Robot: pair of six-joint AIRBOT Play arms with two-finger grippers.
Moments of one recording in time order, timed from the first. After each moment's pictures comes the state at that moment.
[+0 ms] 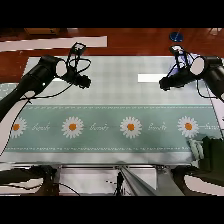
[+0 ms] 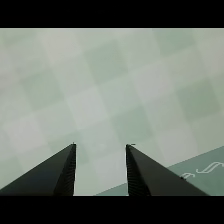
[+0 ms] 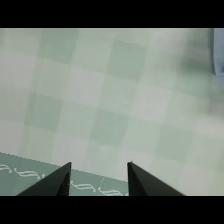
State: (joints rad) left arm -0.37 -1.50 1.34 1.59 -0.93 -1.53; right arm 0.10 -1.38 1.24 -1.53 1.03 1.46
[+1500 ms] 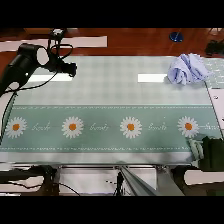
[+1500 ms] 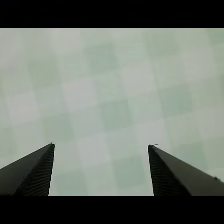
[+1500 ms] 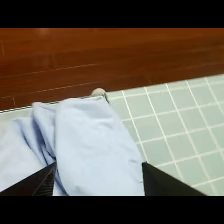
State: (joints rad) left arm -0.23 -1.50 1.43 1.61 -0.94 -1.53; right arm -0.28 -1.59 1.56 -1.79 0.59 1.70
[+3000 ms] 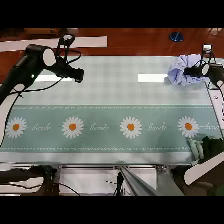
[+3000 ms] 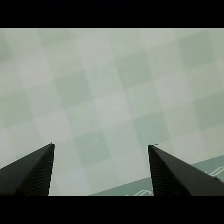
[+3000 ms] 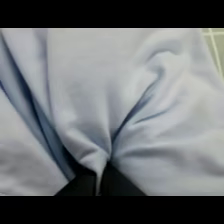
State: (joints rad) left arm -0.29 -1.50 1.43 1.55 -1.03 -1.53; right arm -0.30 -1.93 1.58 -1.73 0.52 1.61
